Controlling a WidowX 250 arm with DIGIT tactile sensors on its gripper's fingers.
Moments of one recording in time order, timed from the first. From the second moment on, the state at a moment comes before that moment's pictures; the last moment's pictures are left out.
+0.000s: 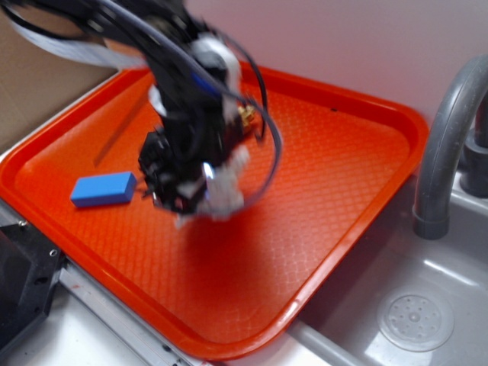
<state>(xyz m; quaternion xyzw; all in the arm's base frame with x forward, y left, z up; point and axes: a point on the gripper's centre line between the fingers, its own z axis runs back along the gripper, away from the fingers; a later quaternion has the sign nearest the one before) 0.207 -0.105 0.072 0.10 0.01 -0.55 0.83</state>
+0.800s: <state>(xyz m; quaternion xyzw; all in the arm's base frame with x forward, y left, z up) 0.171 -0.098 0.208 0.02 -0.01 -0.09 1.00</state>
